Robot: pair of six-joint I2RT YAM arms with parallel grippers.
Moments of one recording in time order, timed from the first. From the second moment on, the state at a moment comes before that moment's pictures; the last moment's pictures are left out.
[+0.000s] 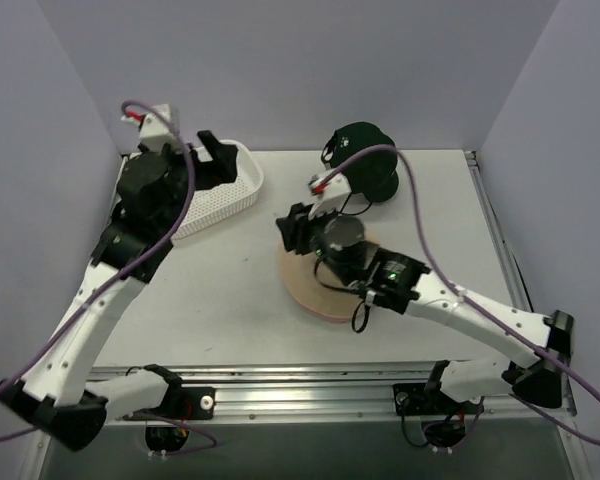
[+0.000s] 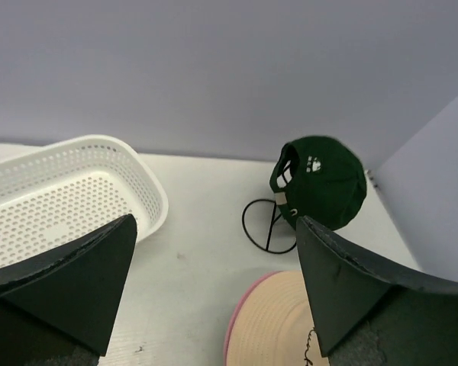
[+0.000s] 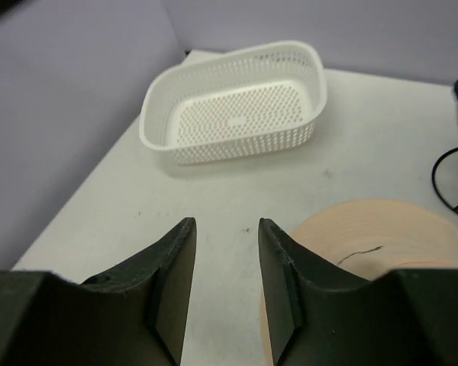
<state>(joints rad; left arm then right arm) -0.49 1.24 1.46 -0.26 -0.26 -0.35 0.97 1.23 1.18 -0.06 0.41 0.33</state>
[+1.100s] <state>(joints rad) -0.48 0.64 0.96 -0.31 -0.28 -0.49 1.00 1.98 1.52 -0.15 0.48 0.56</state>
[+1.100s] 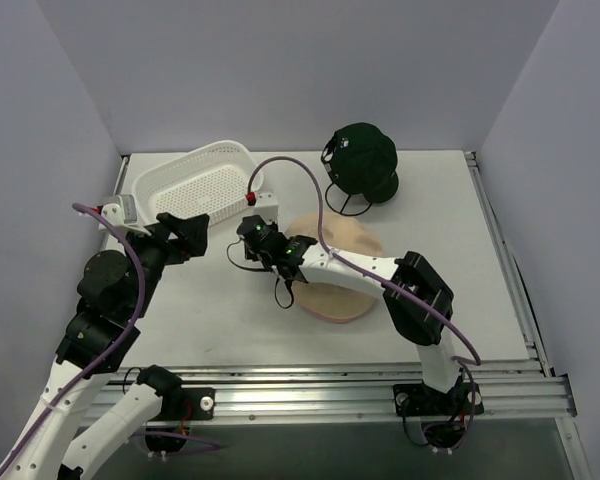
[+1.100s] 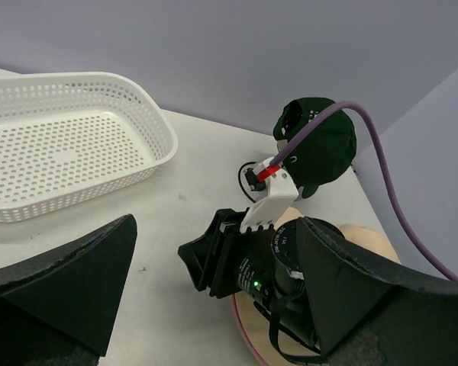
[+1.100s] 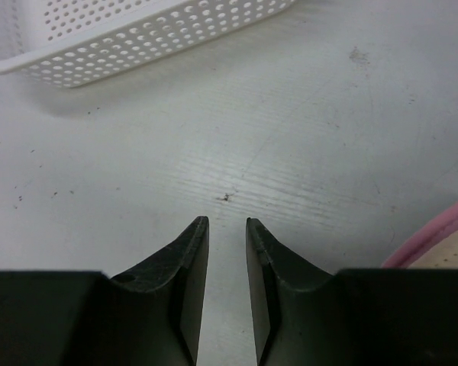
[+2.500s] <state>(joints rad) -0.59 0.81 0.86 -0.22 -0.26 -0.48 0.66 1.62 1.17 -0.06 0.47 0.43</state>
